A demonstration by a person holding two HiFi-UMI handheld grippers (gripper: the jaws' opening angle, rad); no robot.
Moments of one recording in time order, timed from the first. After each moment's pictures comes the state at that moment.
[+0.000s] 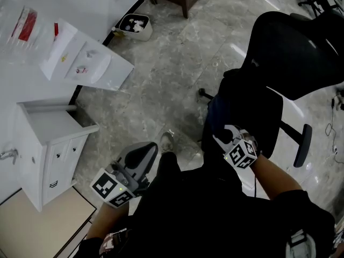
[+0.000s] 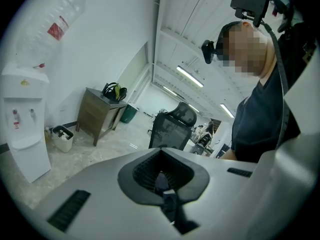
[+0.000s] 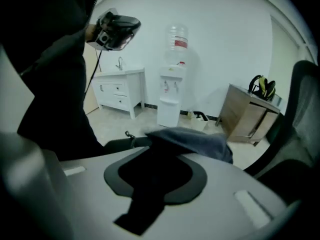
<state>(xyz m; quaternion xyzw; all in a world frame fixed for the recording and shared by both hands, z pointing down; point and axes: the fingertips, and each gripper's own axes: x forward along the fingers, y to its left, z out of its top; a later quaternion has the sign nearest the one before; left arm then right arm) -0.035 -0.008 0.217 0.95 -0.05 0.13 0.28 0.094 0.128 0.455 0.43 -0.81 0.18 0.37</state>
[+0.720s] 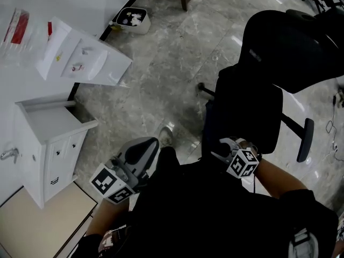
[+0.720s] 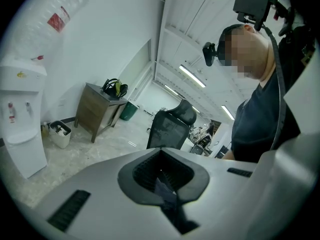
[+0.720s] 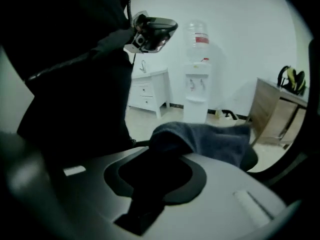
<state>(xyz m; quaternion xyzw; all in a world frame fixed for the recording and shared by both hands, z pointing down) -0.004 -0.016 0.228 0.94 -0.05 0.14 0.30 0.051 0.182 0.448 0.29 -0.87 0.21 0.34</state>
